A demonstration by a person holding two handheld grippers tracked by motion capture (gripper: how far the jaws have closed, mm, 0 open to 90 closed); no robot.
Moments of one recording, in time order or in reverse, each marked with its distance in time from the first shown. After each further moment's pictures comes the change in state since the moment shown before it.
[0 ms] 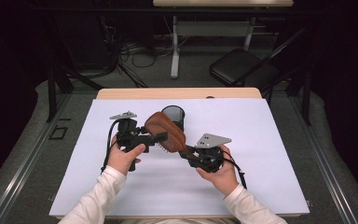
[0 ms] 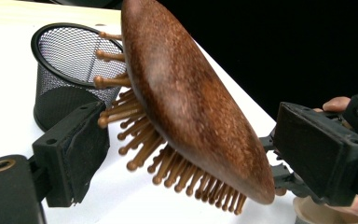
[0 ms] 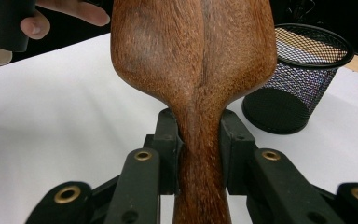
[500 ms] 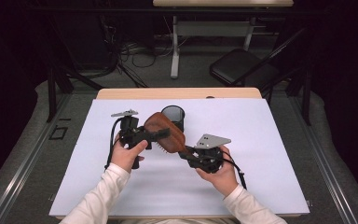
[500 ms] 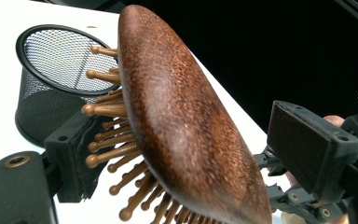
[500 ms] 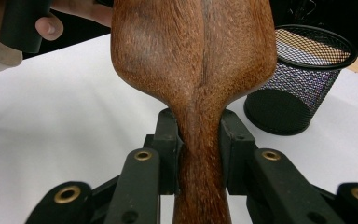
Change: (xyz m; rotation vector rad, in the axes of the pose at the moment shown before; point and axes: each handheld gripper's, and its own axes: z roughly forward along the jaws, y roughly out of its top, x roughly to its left) left arm 0.002 0.004 0.009 -0.020 -0.038 -0.055; right arm 0.002 0.000 0.000 -0.003 0.004 -0.003
